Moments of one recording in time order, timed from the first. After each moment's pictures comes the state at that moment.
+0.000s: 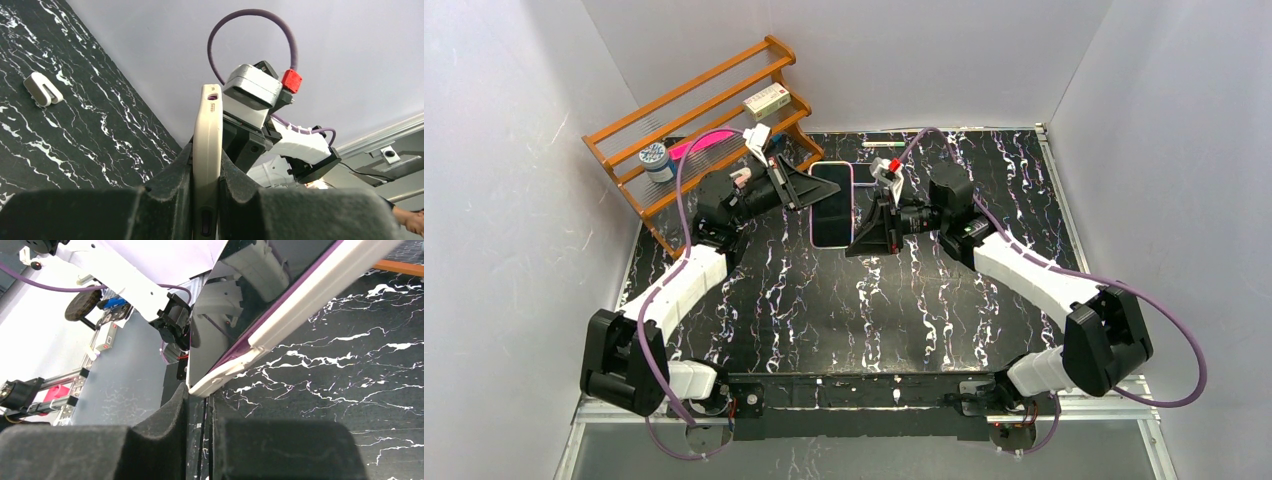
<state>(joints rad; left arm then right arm) -0.33 1.29 0.87 0.66 0.80 -1.17 0.62 1.39 0.99 0.26 -1.11 0.36</state>
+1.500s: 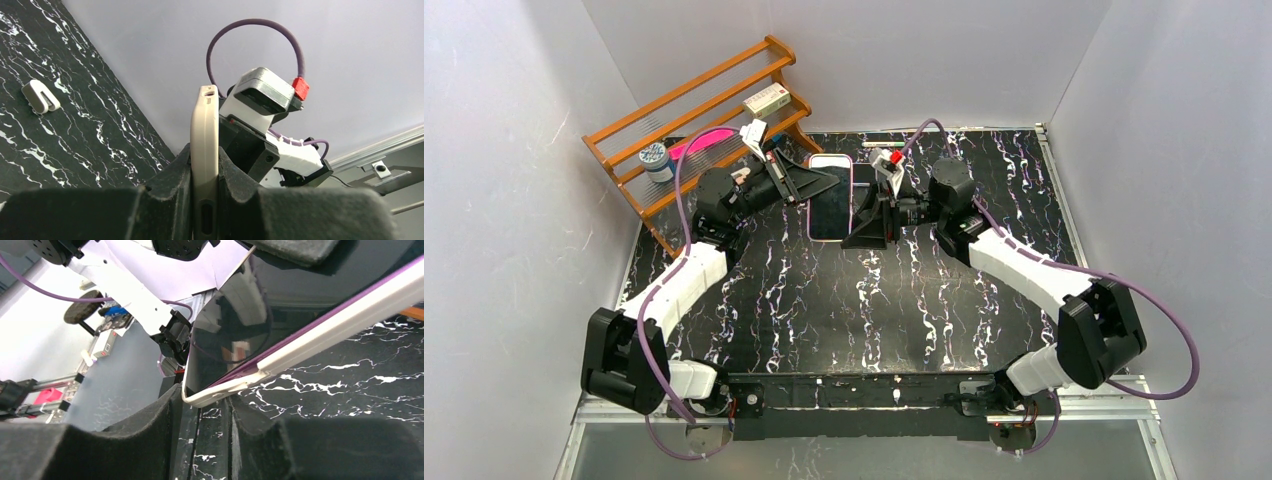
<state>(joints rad) -0.33 1.31 0.89 0.68 0.76 -1.21 0.62 1.43 1.02 0.43 -1.13 0.44</state>
